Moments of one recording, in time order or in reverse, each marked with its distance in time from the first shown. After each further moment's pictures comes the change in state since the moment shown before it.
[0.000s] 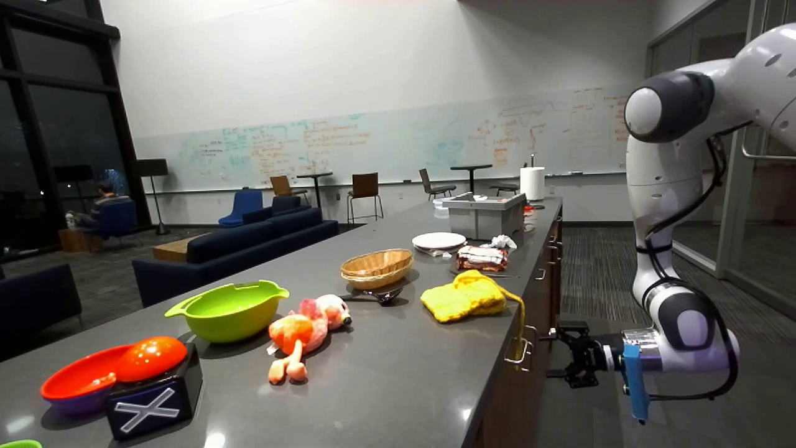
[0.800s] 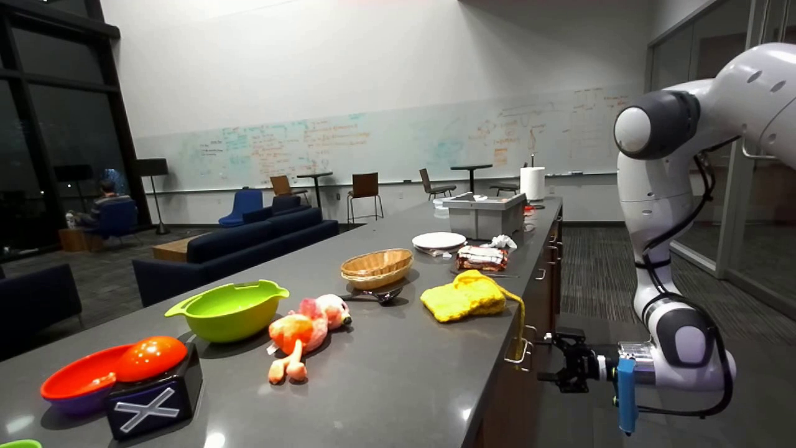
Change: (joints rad) arm 0.031 0.084 0.004 0.023 0.083 -0.124 -0.076
